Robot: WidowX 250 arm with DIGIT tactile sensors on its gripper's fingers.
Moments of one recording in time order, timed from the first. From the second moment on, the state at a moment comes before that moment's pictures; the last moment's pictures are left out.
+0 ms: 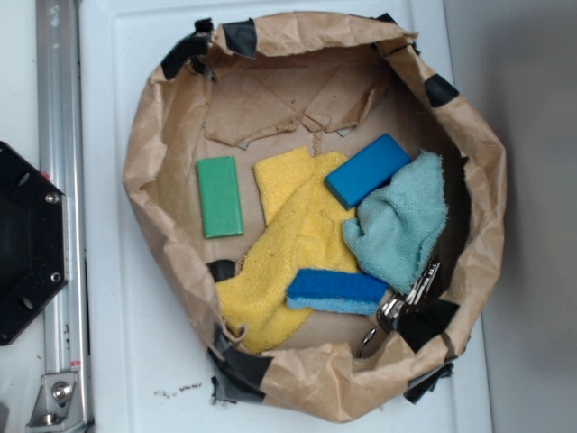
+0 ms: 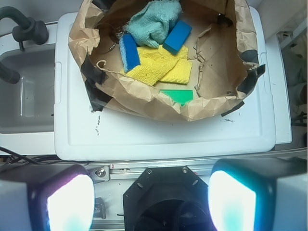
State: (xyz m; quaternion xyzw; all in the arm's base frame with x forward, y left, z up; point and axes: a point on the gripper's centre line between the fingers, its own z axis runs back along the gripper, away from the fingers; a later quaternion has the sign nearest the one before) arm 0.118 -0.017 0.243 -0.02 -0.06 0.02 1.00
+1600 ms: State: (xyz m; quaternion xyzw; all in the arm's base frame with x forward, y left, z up) arm 0.303 0.018 0.020 0.03 -0.01 0.37 0.93
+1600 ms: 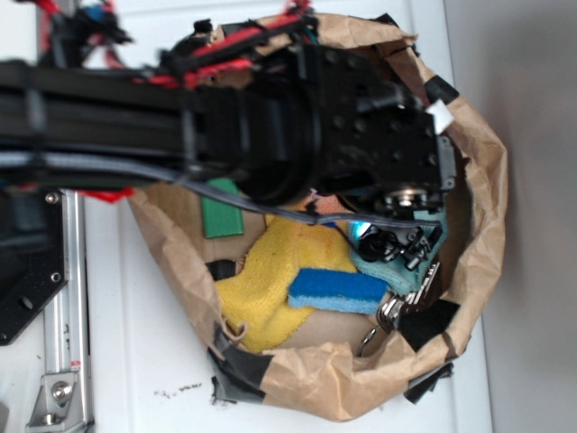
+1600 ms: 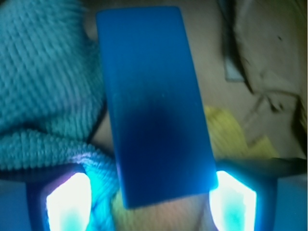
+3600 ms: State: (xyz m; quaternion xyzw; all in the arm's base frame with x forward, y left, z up) arm 0.232 0.024 0.162 0.02 -0.01 0.05 1.00
